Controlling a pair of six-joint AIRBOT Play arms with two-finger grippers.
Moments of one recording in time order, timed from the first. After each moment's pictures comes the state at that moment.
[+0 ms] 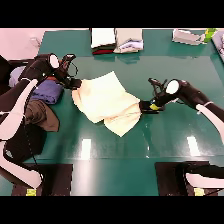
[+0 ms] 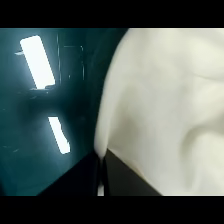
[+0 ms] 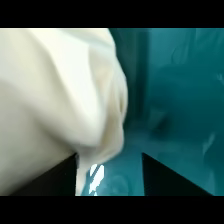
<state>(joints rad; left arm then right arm) -0.19 -1.72 1.58 1.42 -1.17 -1.48 0.28 -1.41 1.02 -1.19 1.06 1.69</state>
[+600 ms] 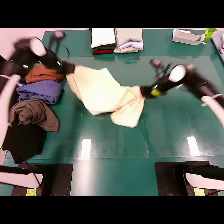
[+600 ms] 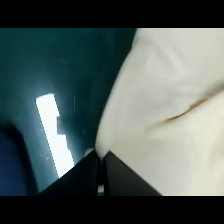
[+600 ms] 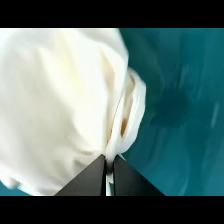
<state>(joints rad) -0.19 -1.50 1.69 1.45 -1.15 -1.48 0.26 -1.33 1.26 -1.32 1.10 1.69</state>
